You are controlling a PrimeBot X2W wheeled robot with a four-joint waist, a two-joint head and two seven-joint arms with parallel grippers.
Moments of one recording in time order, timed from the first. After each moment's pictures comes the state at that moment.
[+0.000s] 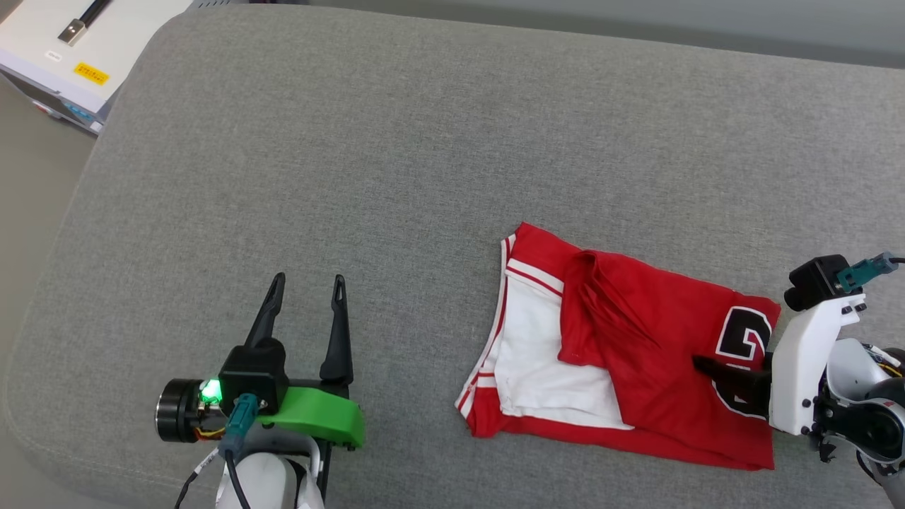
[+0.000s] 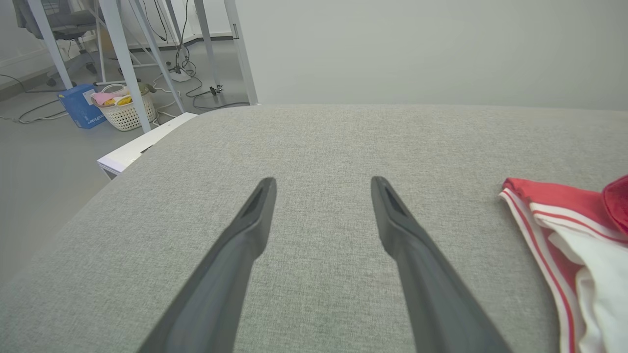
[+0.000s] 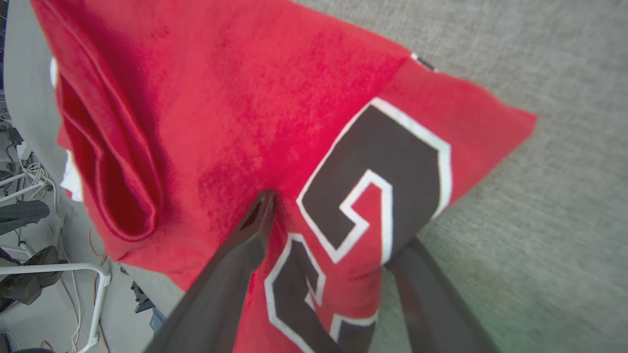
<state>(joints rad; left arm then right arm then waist) -0.12 0.06 -0.13 0.12 -0.07 0.03 -0.26 -0.27 -0.52 0.33 0.19 0.90 0.13 0.76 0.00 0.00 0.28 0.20</state>
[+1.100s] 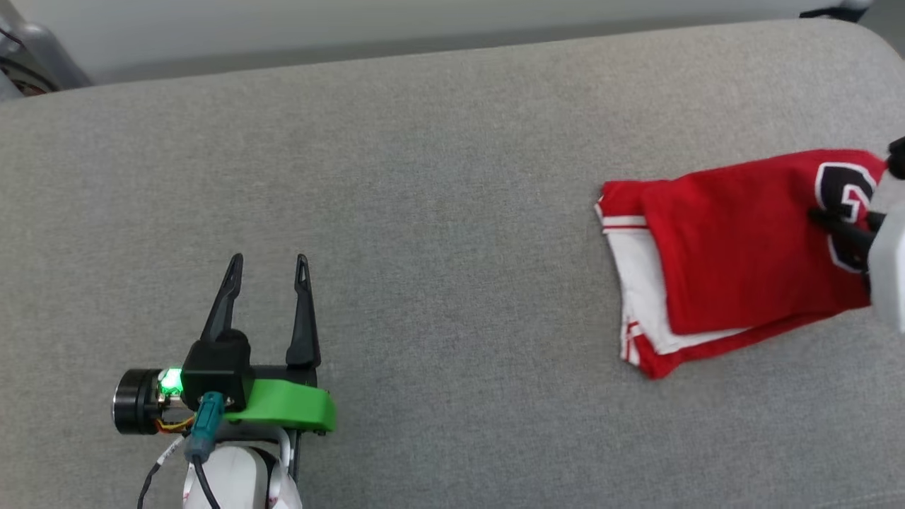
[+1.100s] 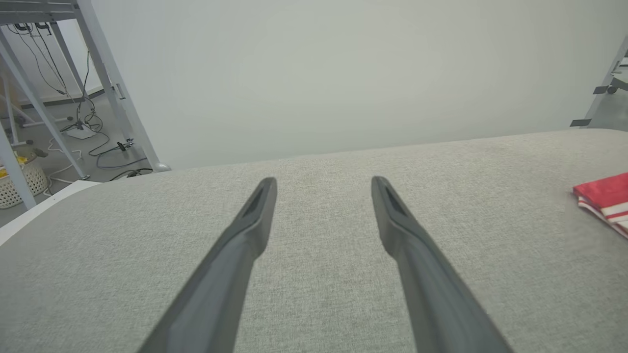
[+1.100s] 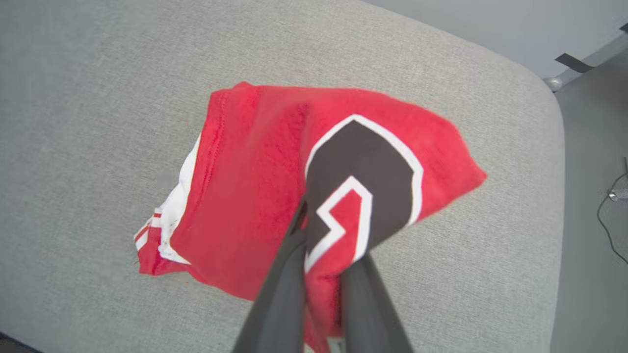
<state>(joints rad) -0.10 0.07 -0.06 0.04 -0.03 0.03 -0.26 -0.53 -0.84 0.46 0.02 0.83 0.13 0.60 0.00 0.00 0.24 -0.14</state>
